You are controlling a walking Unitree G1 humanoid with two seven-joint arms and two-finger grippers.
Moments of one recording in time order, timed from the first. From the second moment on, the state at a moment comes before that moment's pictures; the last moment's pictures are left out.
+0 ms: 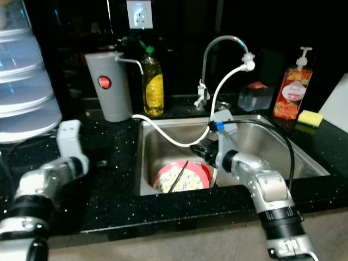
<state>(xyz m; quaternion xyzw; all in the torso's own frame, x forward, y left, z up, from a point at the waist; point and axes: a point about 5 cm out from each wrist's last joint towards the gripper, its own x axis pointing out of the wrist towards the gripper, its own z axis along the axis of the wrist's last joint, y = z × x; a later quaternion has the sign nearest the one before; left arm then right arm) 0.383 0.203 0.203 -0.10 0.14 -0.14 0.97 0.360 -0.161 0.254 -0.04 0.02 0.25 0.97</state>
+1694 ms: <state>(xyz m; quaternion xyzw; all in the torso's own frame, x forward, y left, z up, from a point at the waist) 0.339 0.138 0.268 0.00 -0.16 -0.18 0.97 0.349 -0.183 0.279 0.03 -0.15 0.00 0.99</state>
